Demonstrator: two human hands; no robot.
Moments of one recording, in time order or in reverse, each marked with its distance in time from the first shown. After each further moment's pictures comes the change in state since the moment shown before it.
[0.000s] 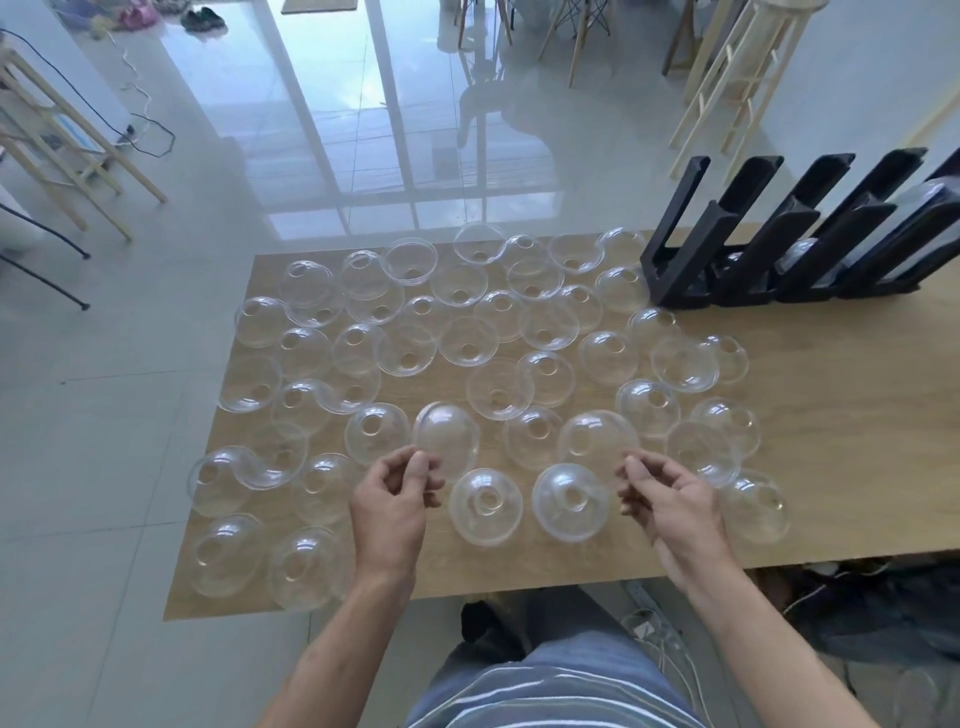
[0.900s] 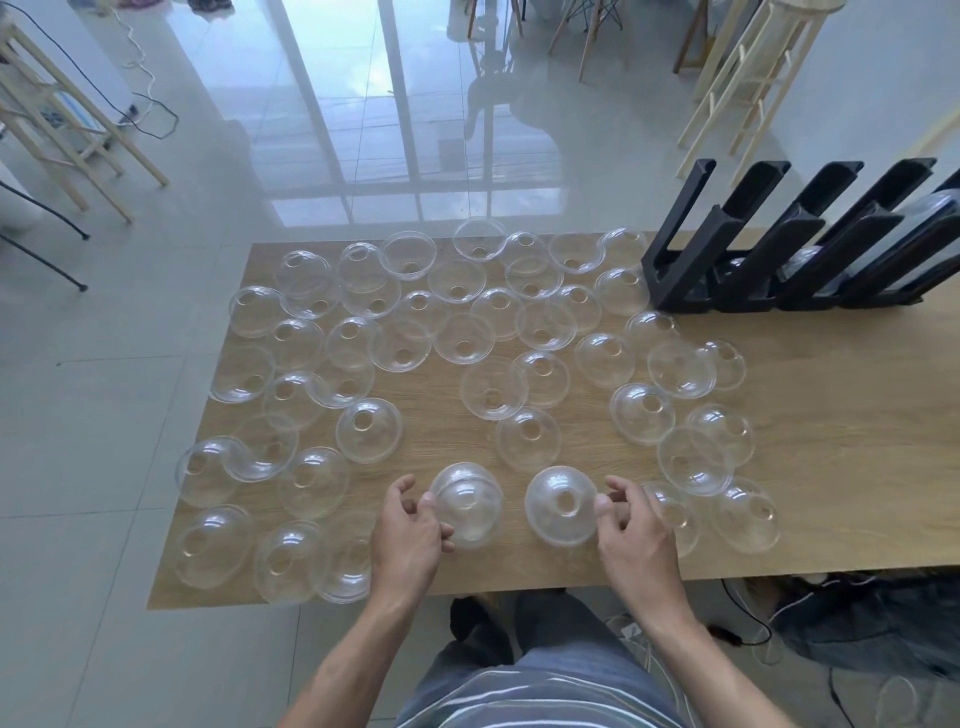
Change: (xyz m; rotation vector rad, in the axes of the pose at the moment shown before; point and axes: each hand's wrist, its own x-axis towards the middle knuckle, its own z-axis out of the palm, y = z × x) left_hand -0.017 -0.030 0.010 0.357 -0.019 -0.196; right_hand -0.008 0.045 -0.004 -0.883 0.071 -0.348
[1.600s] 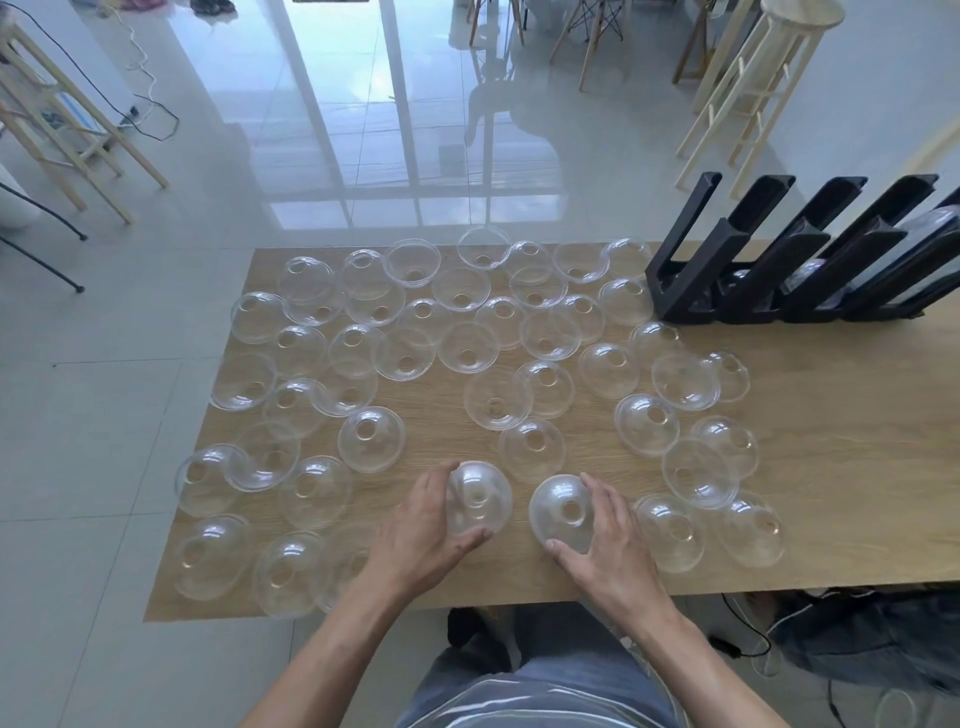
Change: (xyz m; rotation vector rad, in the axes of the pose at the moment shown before) left_hand 0.028 0.013 -0.009 0.821 -0.295 0.504; right_hand 0.008 0.004 0.019 -0.260 -0.236 -0.169
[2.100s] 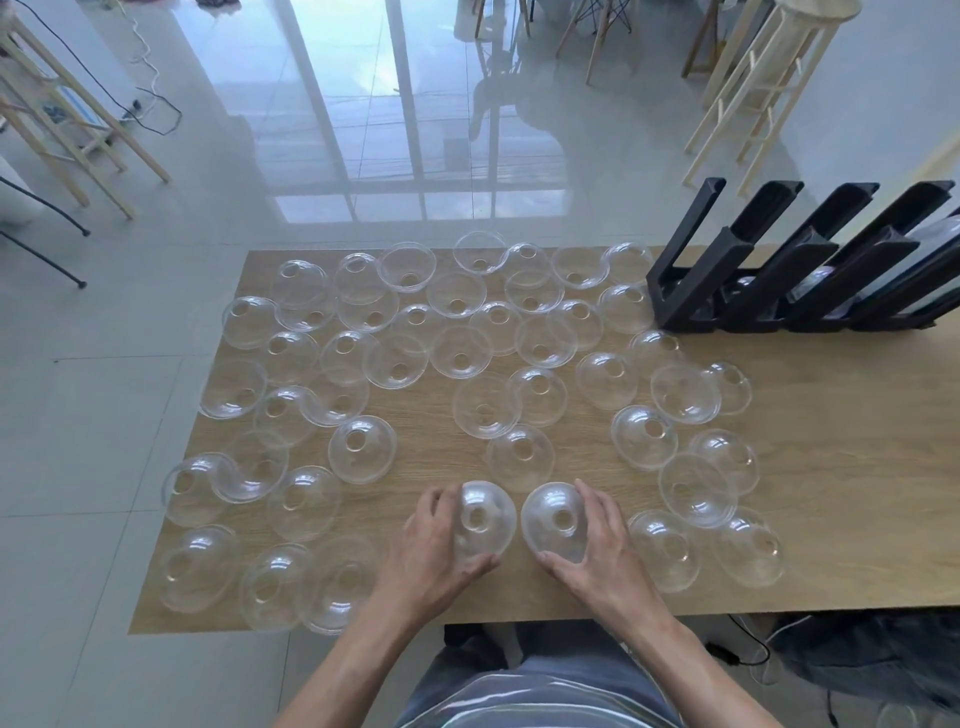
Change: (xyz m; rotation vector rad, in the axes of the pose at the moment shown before) left_hand 0.005 0.005 0.028 0.010 0.006 0.013; right_hand 0.019 0.009 -0.003 0.037 -0.092 -0.015
